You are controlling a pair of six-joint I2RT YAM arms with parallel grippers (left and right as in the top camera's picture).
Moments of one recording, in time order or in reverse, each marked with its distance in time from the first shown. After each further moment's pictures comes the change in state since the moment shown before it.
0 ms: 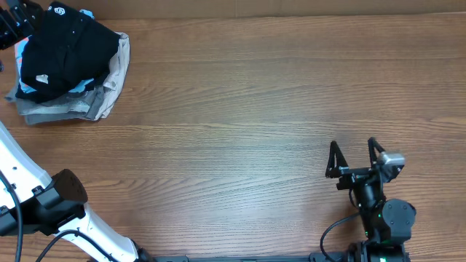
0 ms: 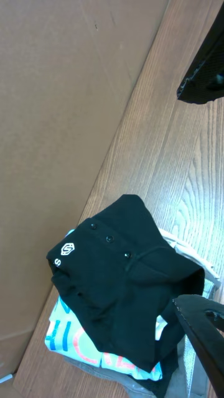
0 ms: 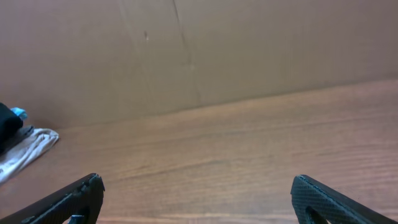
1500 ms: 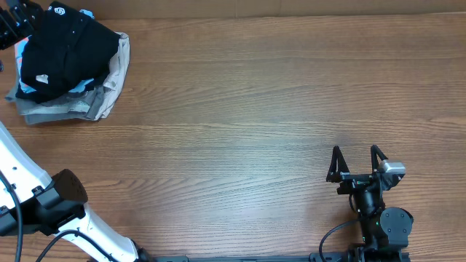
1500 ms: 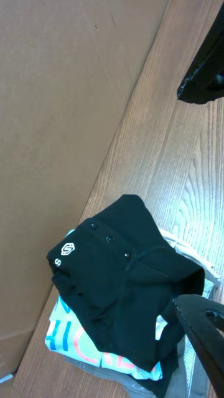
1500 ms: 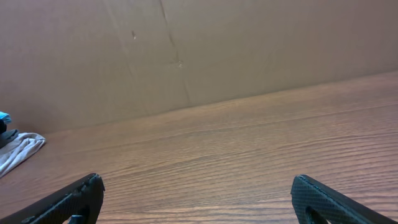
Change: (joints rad) left arm 0.000 0.000 0.000 0.000 0.000 0.000; right arm 0.000 -0.181 -0.043 -0.125 0.053 0.003
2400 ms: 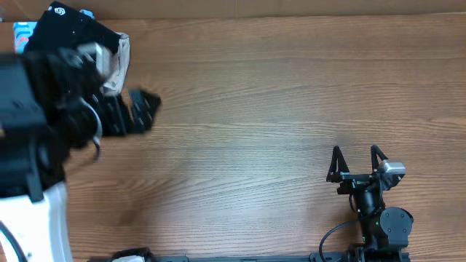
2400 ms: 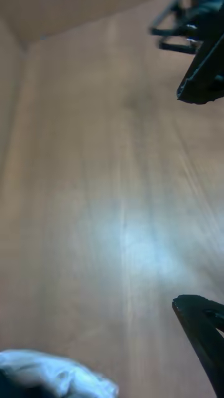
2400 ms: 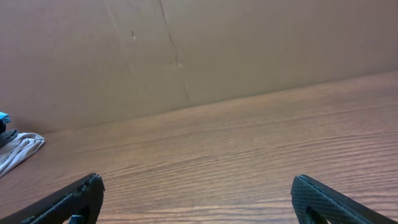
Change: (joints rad) left arm -0.436 -0.792 -0.924 0.005 -0.053 0.024; right arm 0.000 -0.001 0.000 -0.001 0.002 0.000
